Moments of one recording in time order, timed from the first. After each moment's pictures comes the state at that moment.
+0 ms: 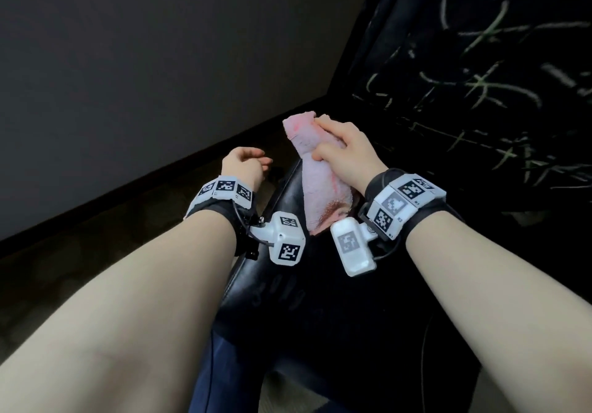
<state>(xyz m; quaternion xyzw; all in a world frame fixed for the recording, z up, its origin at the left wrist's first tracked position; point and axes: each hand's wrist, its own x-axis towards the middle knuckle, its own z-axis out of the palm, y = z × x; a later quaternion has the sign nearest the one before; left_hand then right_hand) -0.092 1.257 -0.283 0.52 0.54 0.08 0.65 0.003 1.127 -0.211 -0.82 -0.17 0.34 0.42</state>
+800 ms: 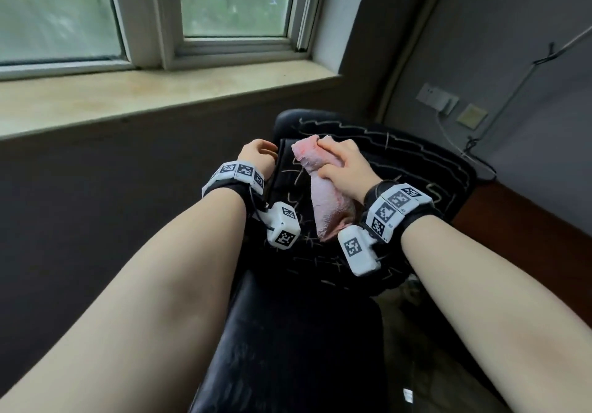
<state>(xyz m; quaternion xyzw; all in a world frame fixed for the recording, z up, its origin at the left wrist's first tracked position) 0.001 1.221 0.120 0.76 0.24 0.16 0.58 0.034 1.049 0.163 -0.89 -0.24 0.07 0.38</state>
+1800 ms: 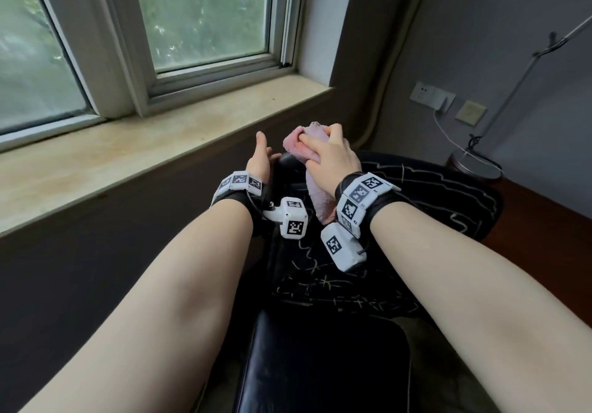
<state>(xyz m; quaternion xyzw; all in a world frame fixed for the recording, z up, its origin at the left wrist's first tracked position) 0.108 1.272 0.159 0.59 0.24 0.05 0.77 0.128 1.141 0.191 -0.95 -0.23 -0.09 0.17</state>
